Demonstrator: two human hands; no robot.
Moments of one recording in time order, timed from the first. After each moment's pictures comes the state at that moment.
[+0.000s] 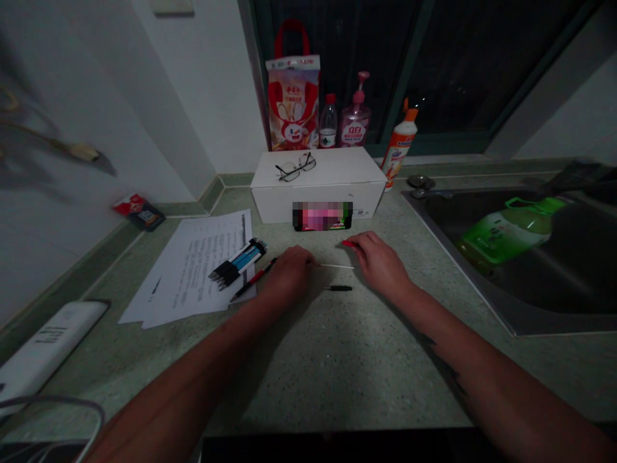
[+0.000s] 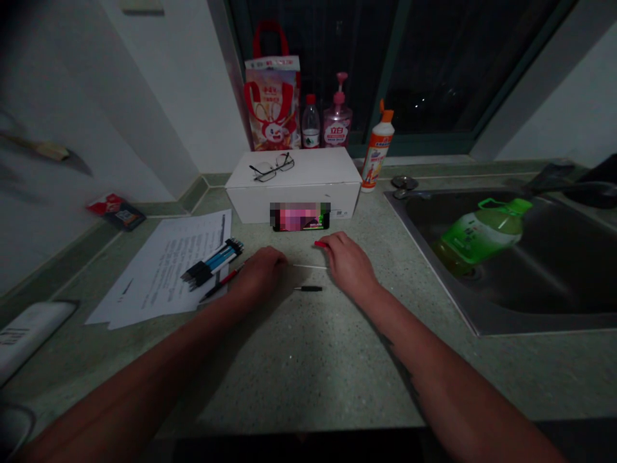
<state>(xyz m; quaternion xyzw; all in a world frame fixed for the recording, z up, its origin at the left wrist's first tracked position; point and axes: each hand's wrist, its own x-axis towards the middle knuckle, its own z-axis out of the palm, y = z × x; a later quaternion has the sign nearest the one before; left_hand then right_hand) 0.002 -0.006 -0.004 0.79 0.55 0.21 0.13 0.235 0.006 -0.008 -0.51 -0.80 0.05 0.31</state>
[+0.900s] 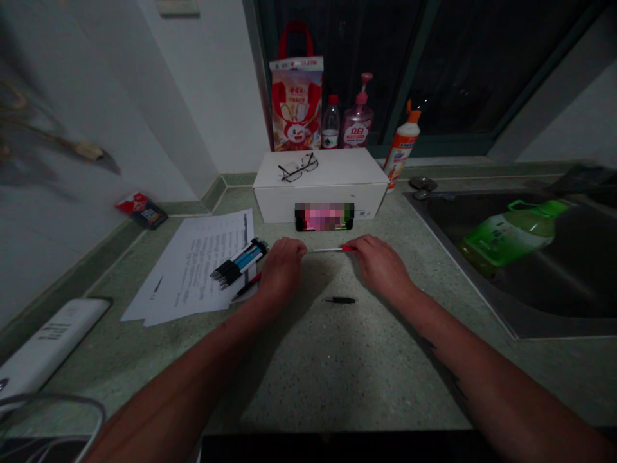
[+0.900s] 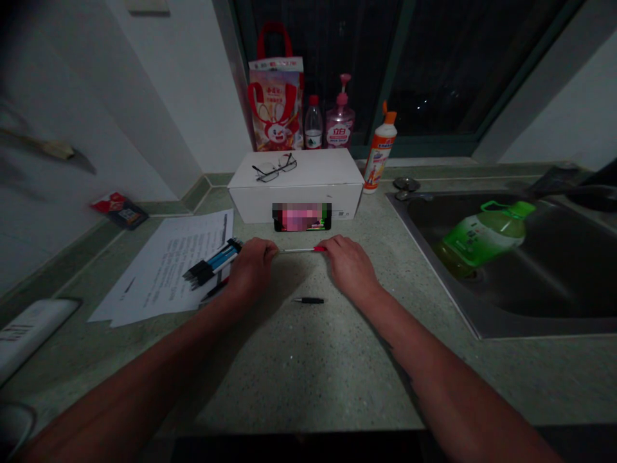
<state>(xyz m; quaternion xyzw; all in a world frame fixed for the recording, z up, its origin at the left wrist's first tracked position) -0.004 -0.004 0.000 0.74 0.60 0.30 0.08 0.235 0.006 -0.008 -0.52 -0.82 0.00 0.24</state>
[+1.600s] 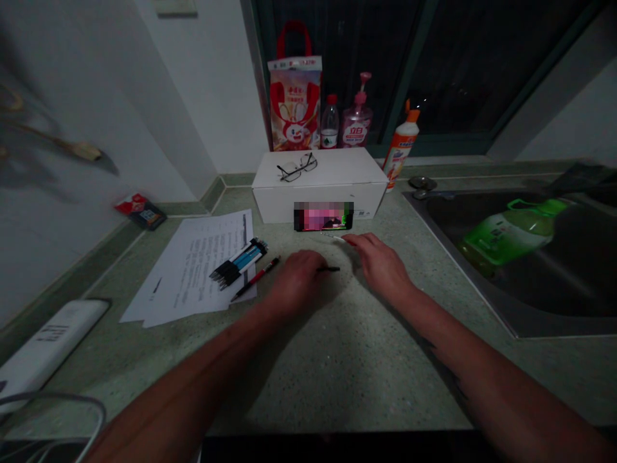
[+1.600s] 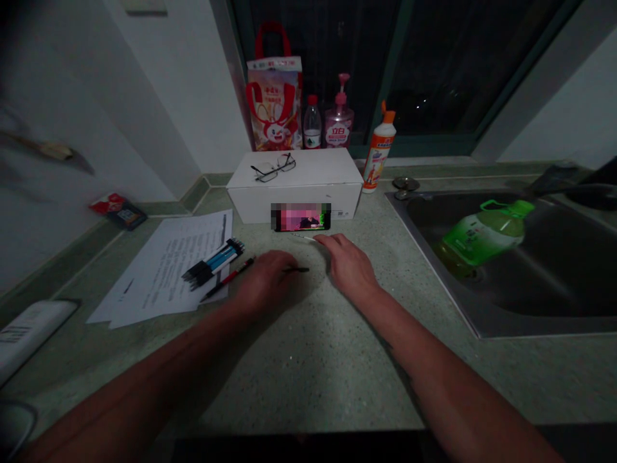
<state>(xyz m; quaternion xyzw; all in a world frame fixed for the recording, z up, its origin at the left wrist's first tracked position) 0.013 -0.020 0.004 0.82 0.49 0.24 0.14 0.233 -0.001 -0.002 -0.52 -0.81 0.04 0.28</state>
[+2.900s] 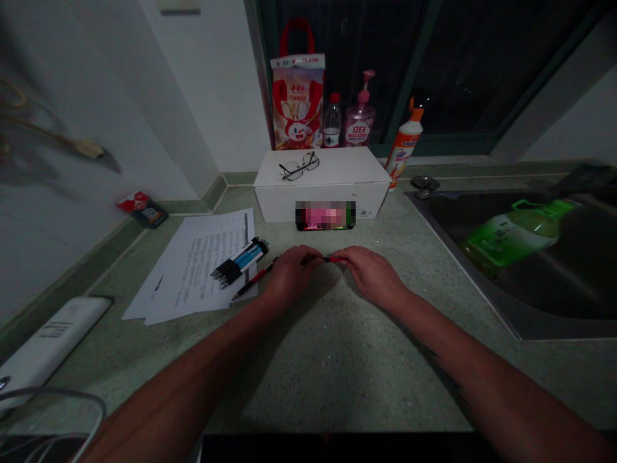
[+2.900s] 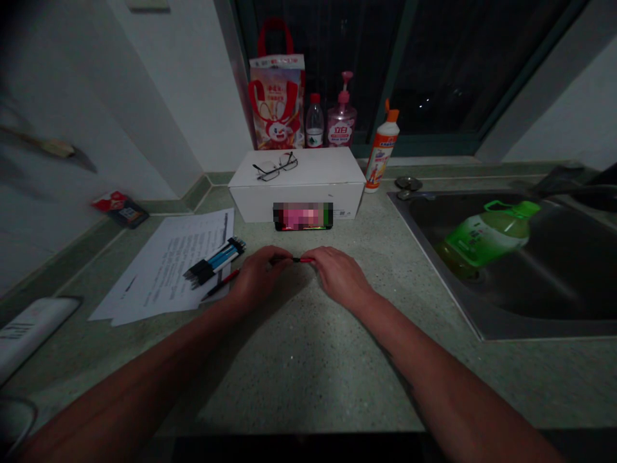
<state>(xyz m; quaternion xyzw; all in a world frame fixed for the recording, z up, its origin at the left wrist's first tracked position) 0.006 -0.012 0.001 0.72 0.54 0.37 0.23 0.219 -0.007 -0.004 -0.44 -0.85 0.12 0.27</state>
